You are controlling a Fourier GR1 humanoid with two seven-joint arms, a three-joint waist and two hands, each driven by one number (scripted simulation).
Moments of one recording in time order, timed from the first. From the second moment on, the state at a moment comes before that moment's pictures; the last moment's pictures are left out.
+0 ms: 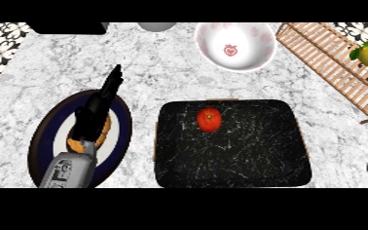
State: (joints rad) left arm -0.20 0.10 -0.06 -1.43 -0.12 0.01 0.03; right arm -1.15 -0.38 -0.71 -0.81 2.04 -0.70 1.09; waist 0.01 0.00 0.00
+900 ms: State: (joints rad) left arm -0.14 0.11 -0.05 -1.48 -0.12 0.01 0.04; right arm -1.22 -0.29 -0.74 -1.30 2.05 -0.69 1.10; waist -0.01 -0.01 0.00
